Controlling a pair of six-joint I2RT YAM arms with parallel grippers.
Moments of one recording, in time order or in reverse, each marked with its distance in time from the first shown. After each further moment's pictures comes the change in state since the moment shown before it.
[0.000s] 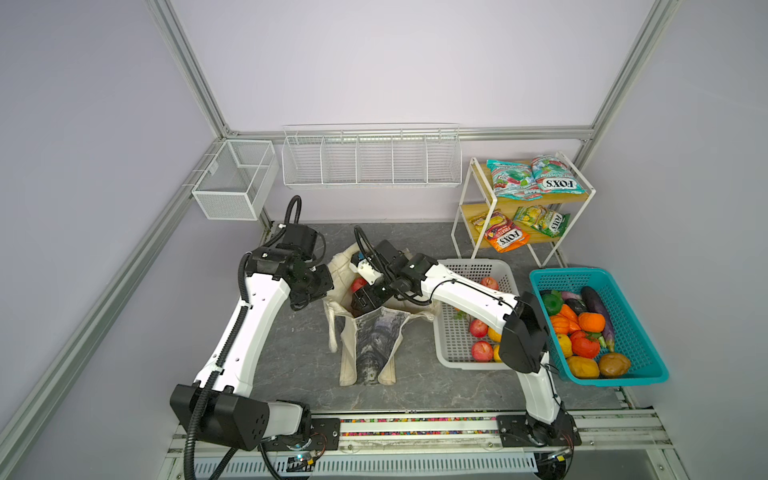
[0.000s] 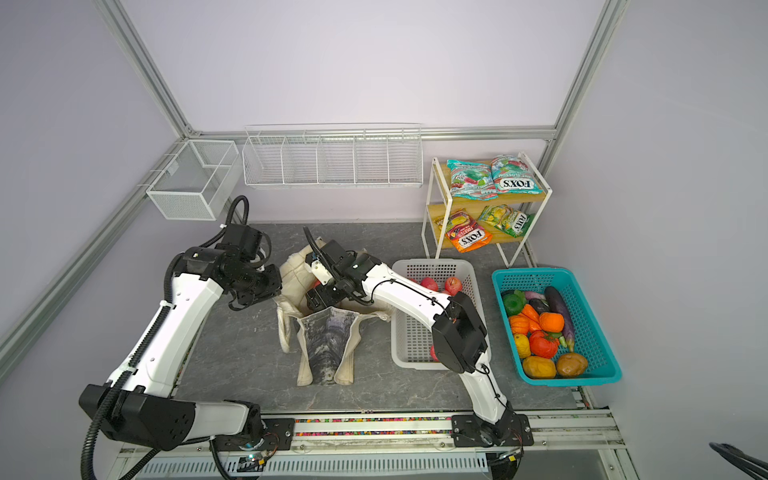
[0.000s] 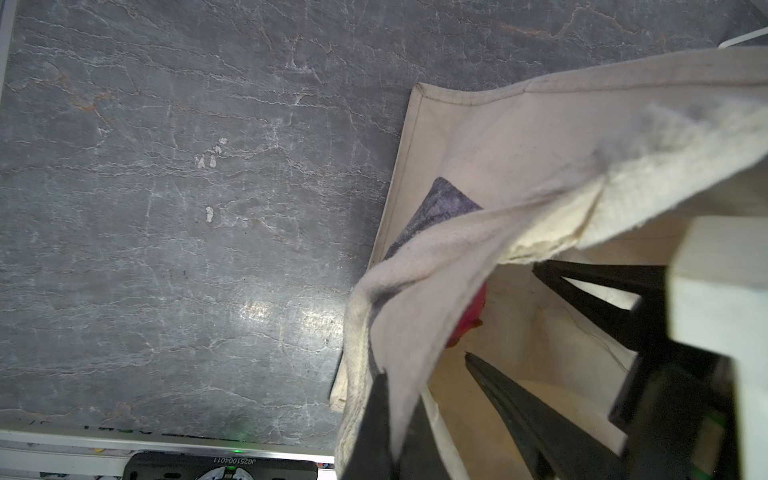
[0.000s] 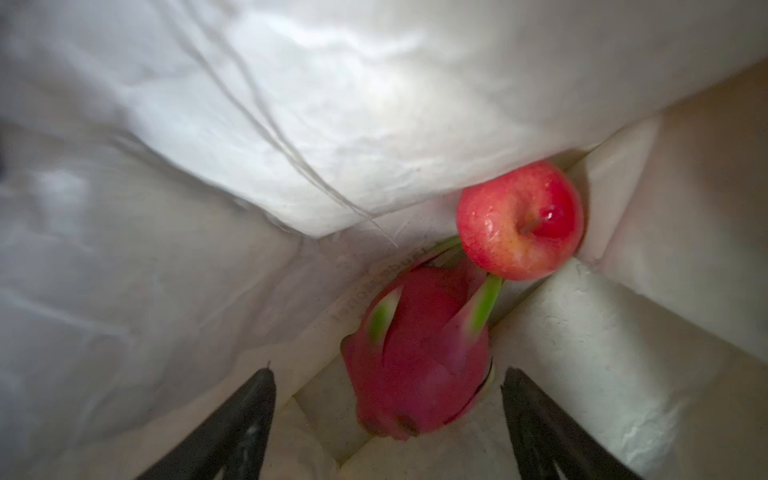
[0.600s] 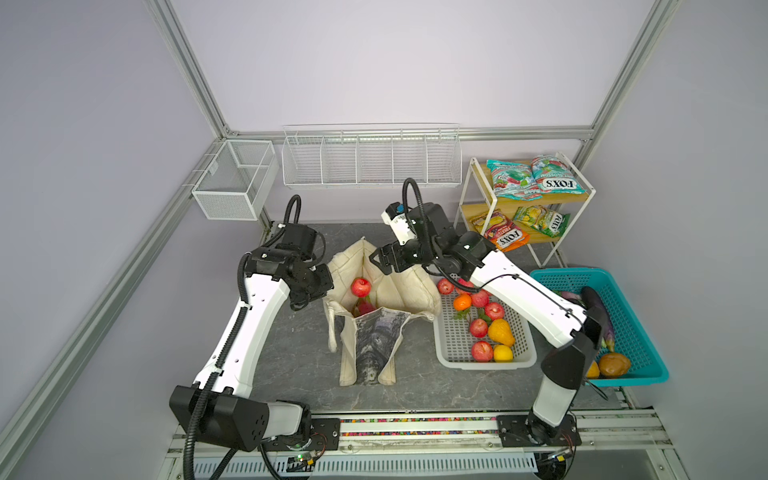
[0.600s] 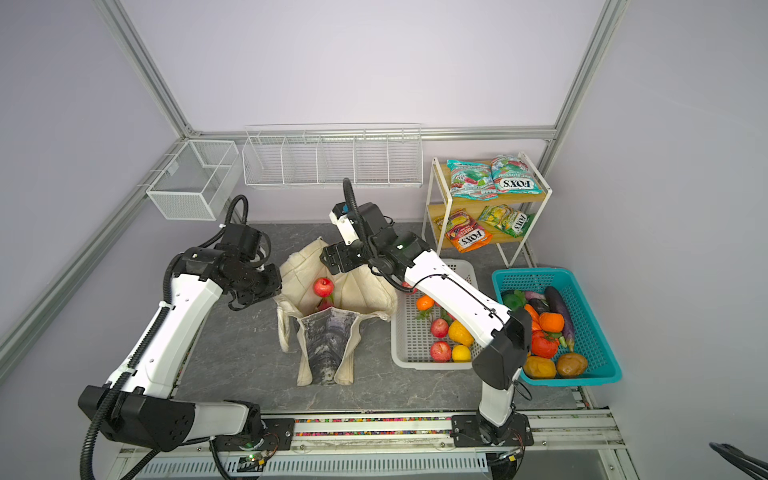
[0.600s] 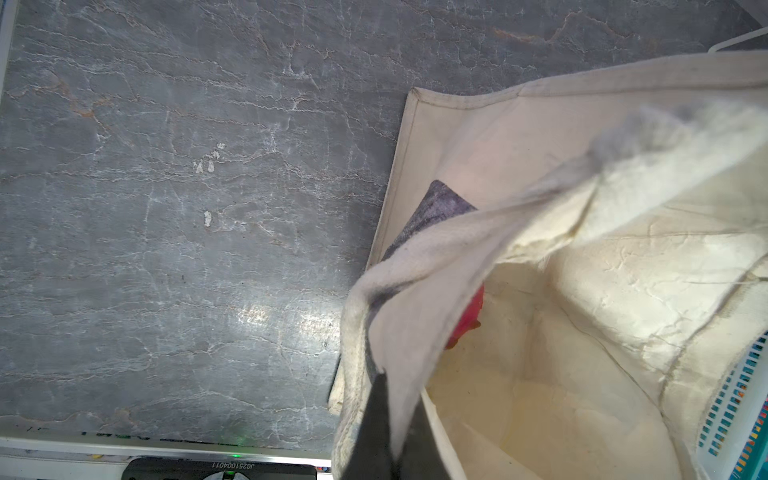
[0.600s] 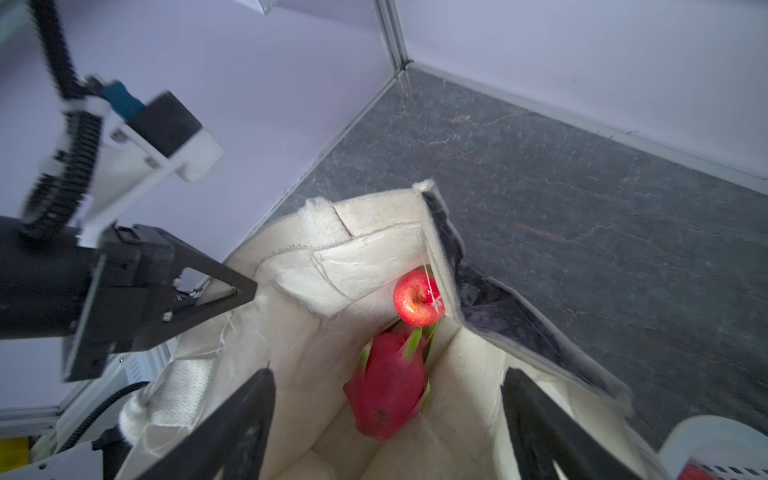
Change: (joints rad) left arm 0.000 -0.004 0.000 0.008 0.000 0.007; right arm -0.113 -0.314 -0.053 0.096 0.085 0.100
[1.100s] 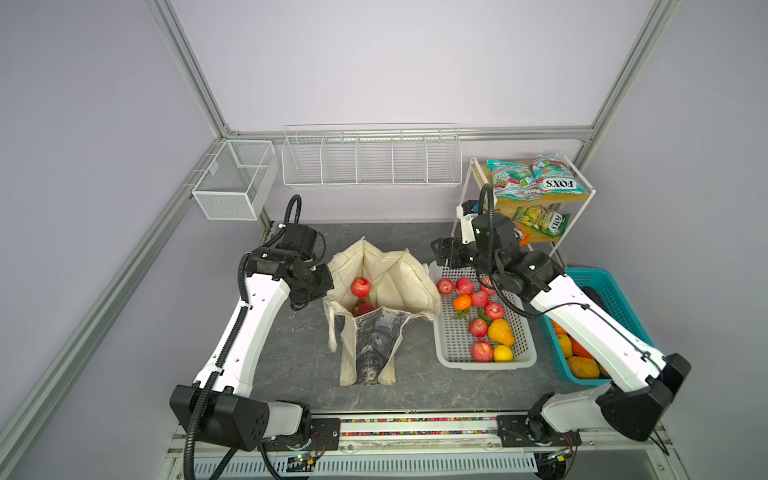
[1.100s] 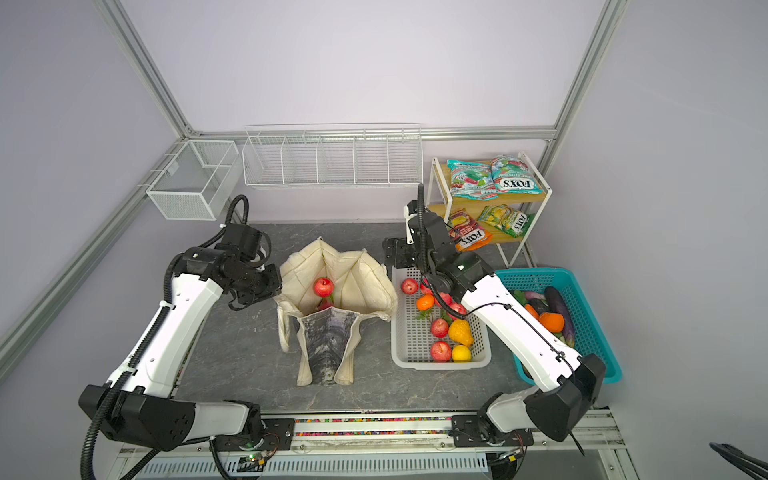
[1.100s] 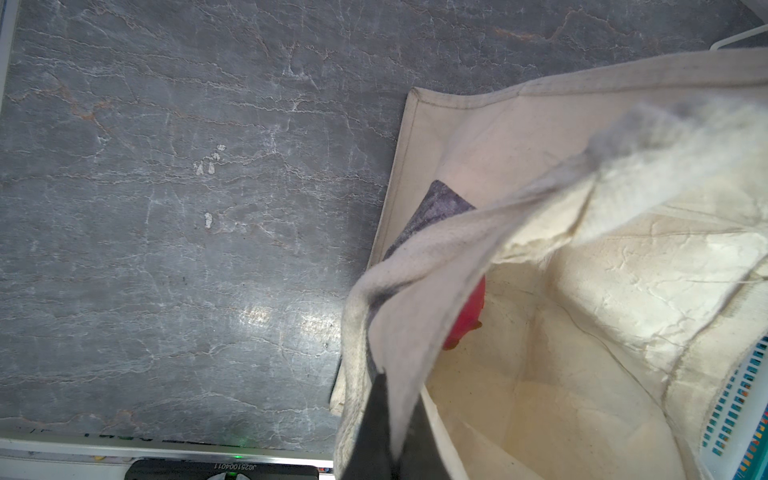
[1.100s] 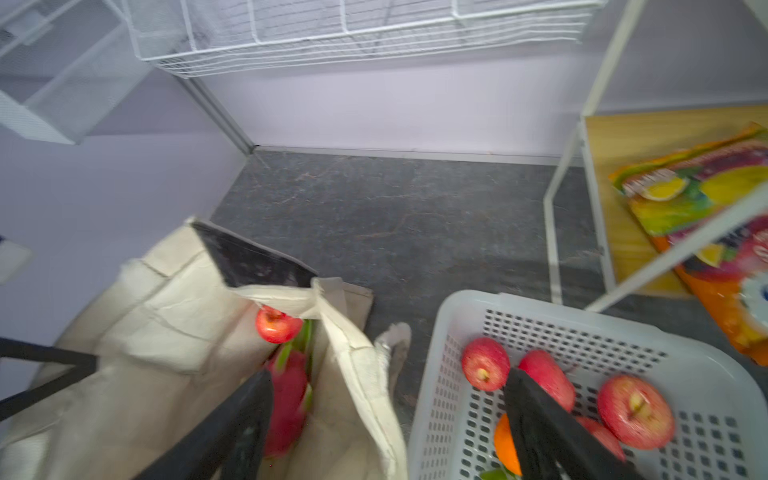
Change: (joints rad) left arm 0.000 0.003 0.000 0.002 0.000 0.005; right arm -0.164 -0.385 -0.424 0.027 0.325 0.118
